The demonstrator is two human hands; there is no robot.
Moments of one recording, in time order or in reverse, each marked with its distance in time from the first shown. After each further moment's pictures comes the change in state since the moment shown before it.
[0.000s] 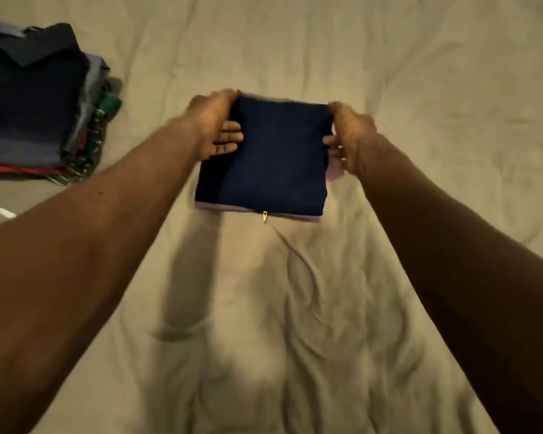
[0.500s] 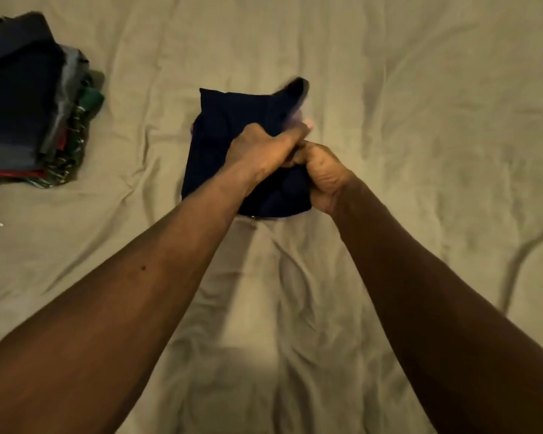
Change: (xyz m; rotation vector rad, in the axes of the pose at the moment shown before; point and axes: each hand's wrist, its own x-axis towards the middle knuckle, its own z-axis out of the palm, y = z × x) left_hand -0.035 -0.023 0.083 0.439 0.061 0.196; right_hand 0.005 0.062 0.022 0.291 -0.468 -0.092
